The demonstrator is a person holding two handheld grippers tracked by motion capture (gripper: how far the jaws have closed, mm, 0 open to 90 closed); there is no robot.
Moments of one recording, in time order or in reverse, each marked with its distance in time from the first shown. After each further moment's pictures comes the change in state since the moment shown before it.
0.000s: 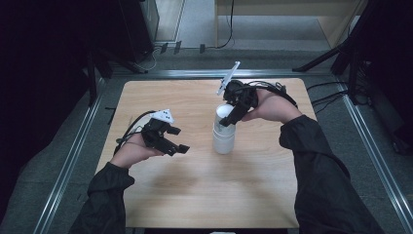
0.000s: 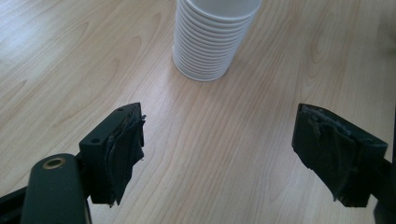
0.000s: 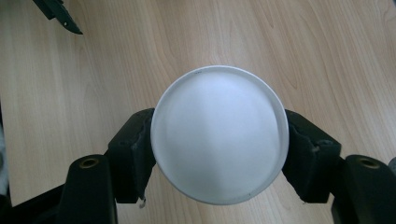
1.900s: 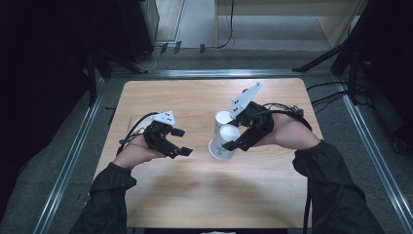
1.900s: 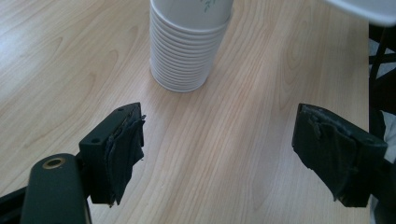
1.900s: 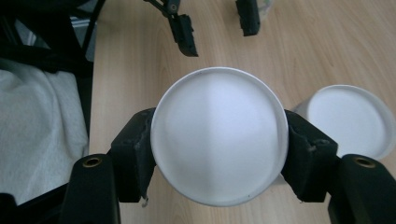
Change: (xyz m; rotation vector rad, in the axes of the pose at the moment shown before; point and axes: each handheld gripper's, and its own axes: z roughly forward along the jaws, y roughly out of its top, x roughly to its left) left arm -0.007 0.000 0.006 -0.039 -0.075 0.022; right arm 0.071 -0.038 -0.027 -0.203 0.111 -0.084
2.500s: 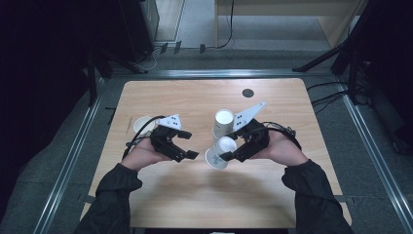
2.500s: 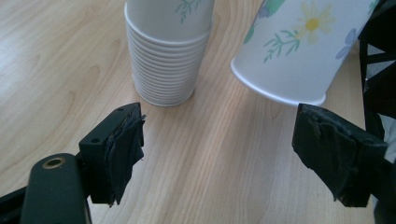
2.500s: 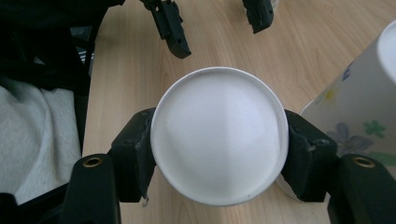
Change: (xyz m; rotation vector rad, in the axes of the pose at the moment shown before) left arm -0.008 0.002 0.018 -0.018 -0.022 0.042; right arm -0.006 -0.048 0.047 -0.123 0.048 0.091
